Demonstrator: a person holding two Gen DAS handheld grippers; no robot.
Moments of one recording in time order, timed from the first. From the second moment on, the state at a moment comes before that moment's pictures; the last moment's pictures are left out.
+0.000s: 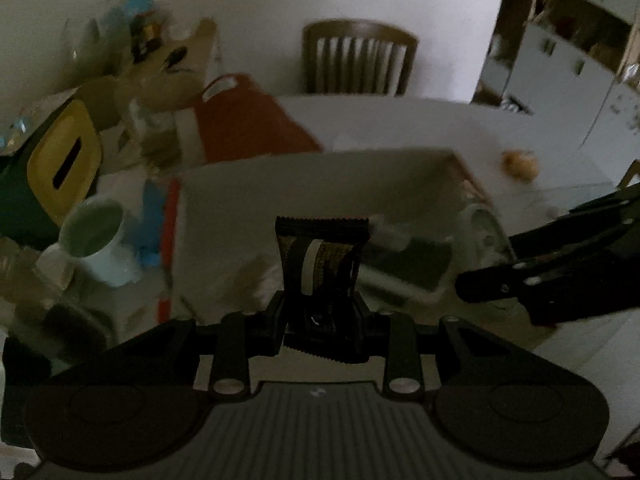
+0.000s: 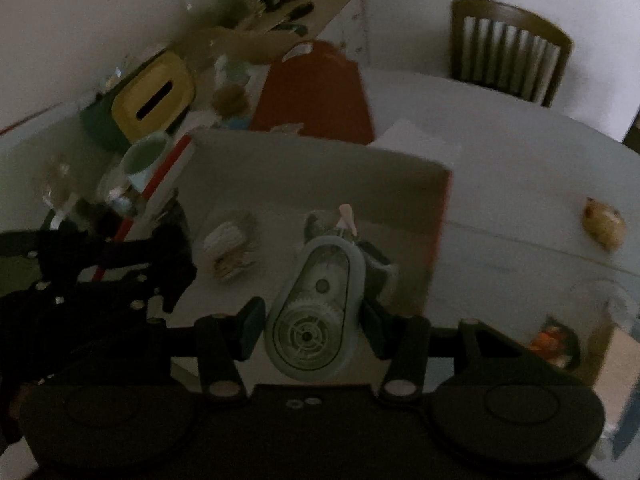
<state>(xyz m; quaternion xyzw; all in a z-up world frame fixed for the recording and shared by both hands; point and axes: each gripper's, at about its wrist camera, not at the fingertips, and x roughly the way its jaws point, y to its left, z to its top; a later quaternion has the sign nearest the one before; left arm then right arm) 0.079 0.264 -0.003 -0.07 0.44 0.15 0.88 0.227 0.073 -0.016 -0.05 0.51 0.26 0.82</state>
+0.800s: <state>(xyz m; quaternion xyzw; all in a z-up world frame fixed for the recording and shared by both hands) 0.110 0.292 -0.071 -0.07 0.55 0.17 0.81 0.234 0.107 -0.087 -0.10 0.57 0.26 0.77</state>
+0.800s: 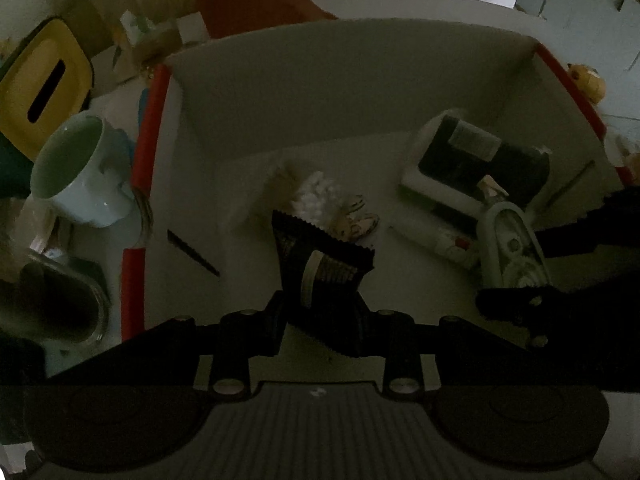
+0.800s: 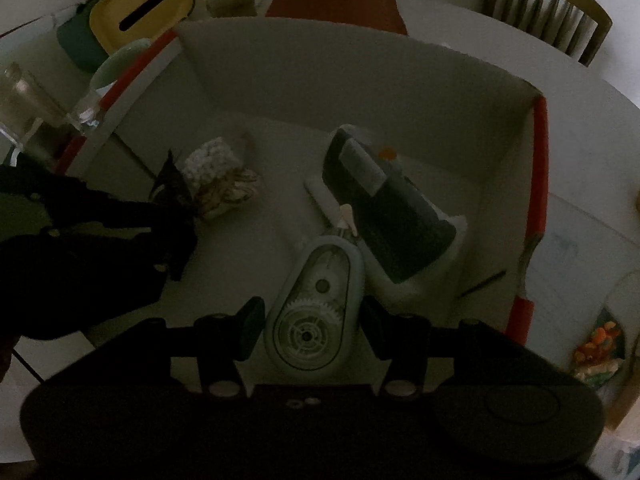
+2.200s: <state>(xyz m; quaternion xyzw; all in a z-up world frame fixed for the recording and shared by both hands) 0.098 0.176 0.017 -0.07 0.43 0.13 0.89 0.194 -0.034 -0.006 0.02 0.50 0.28 0.81</state>
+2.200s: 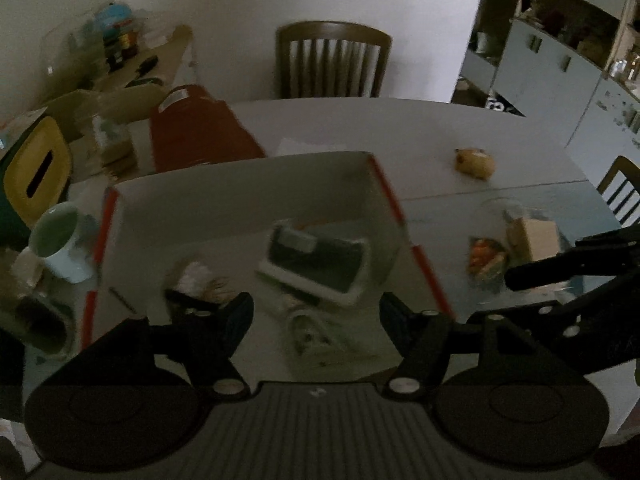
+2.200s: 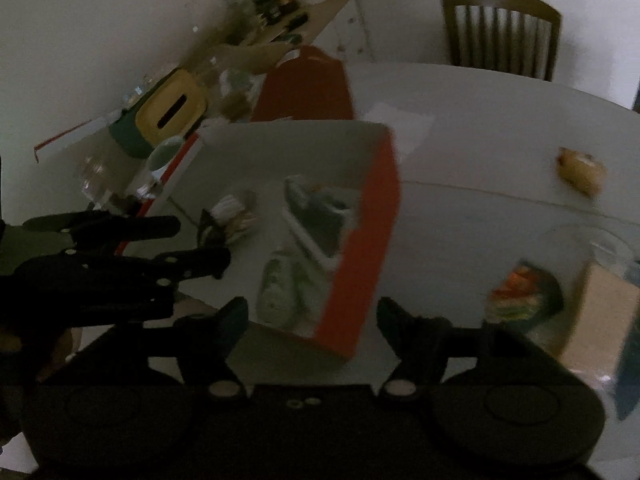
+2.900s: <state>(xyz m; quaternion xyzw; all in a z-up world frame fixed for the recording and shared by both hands) 0.172 0.029 -0.019 -0.06 0.45 0.07 0.89 0.211 -0.228 -0.031 0.06 0.50 0.16 0.85</state>
